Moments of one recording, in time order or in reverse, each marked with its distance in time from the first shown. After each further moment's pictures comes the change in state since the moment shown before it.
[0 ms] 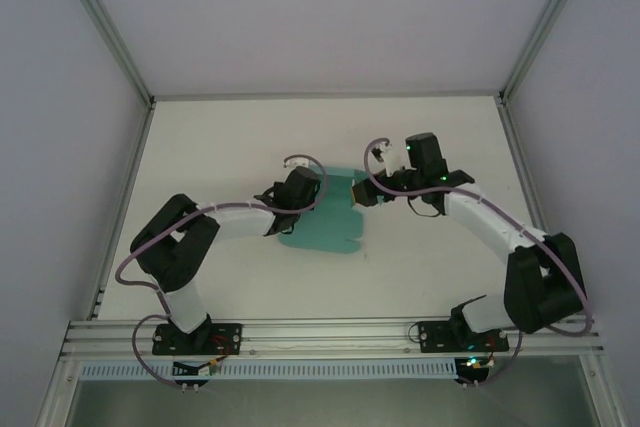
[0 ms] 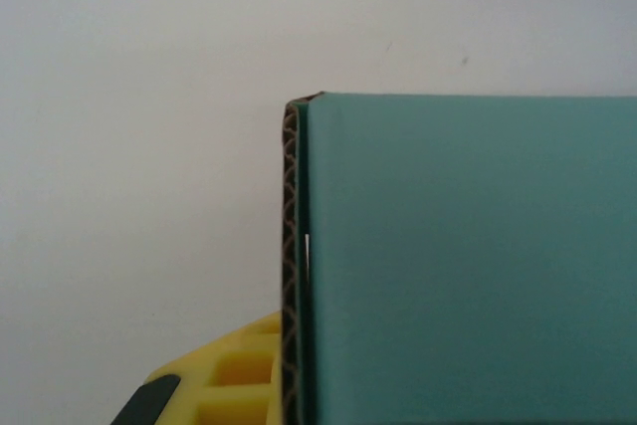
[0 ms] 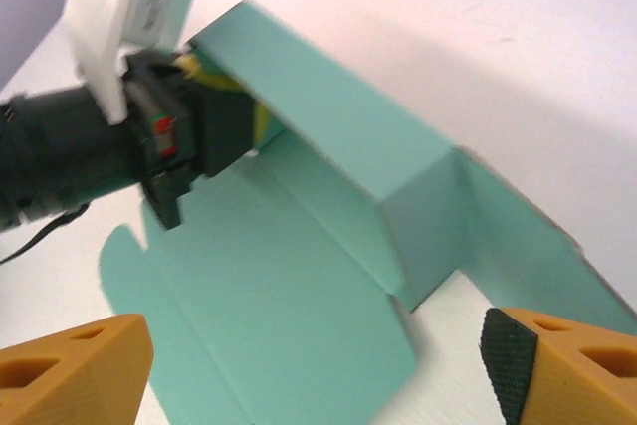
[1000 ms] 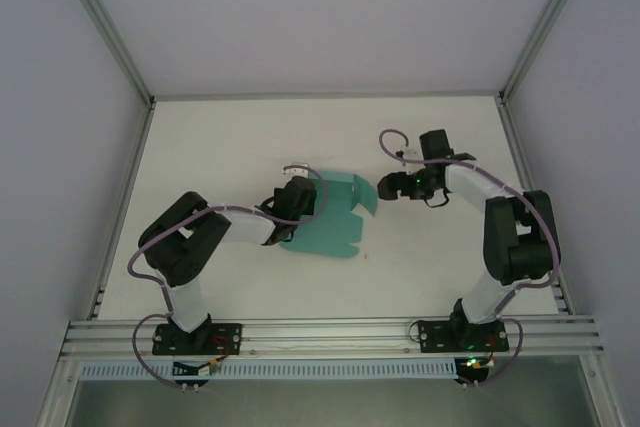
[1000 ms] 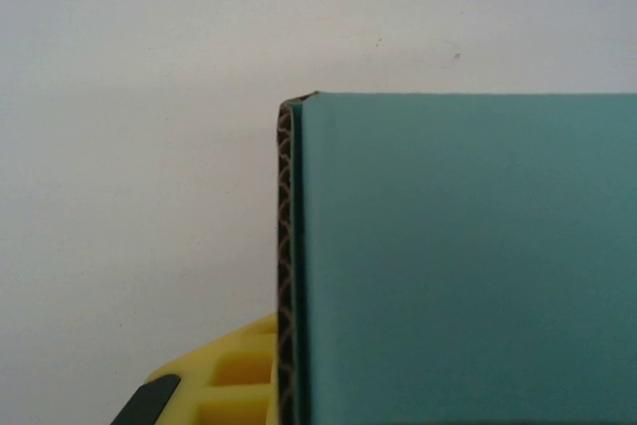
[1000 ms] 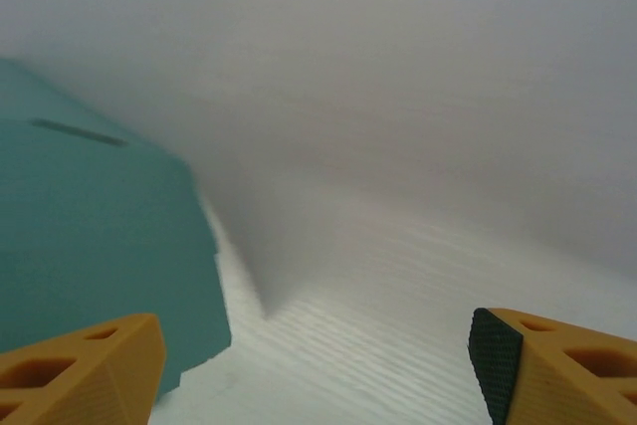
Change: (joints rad) left arm -0.002 0.056 -0.082 0.228 0.000 0.031; right arm -0.156 0.298 0.119 -0.218 0.060 0.010
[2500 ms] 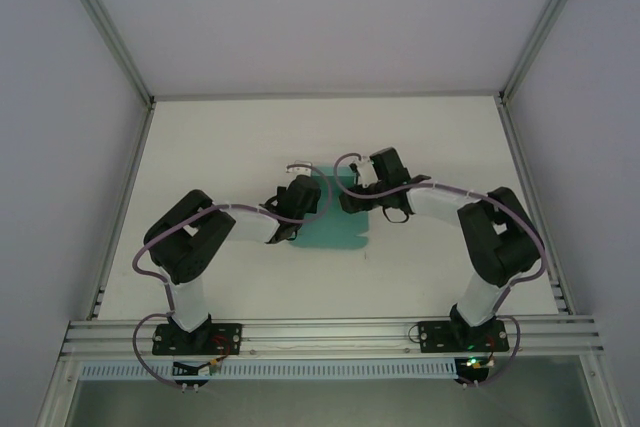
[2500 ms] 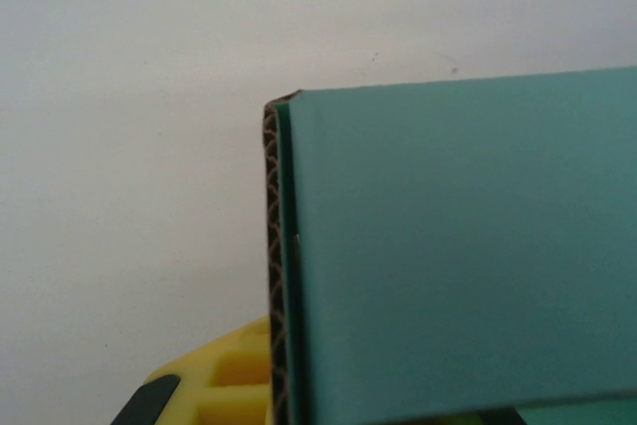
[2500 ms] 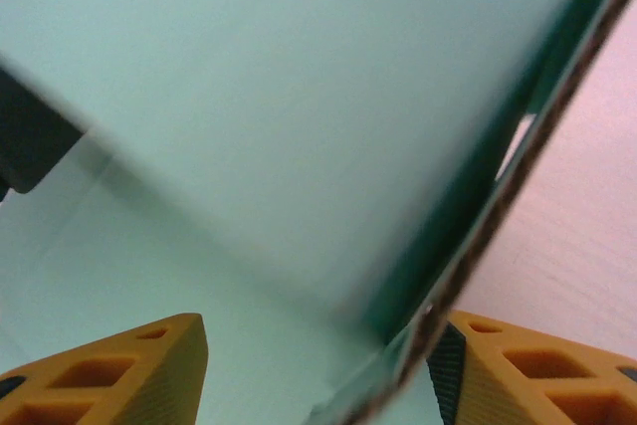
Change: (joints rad) left arm -0.014 0.030 0.037 -0.013 -0.027 -0.003; right arm 0.294 0.029 -0.131 0.421 0.156 0.107
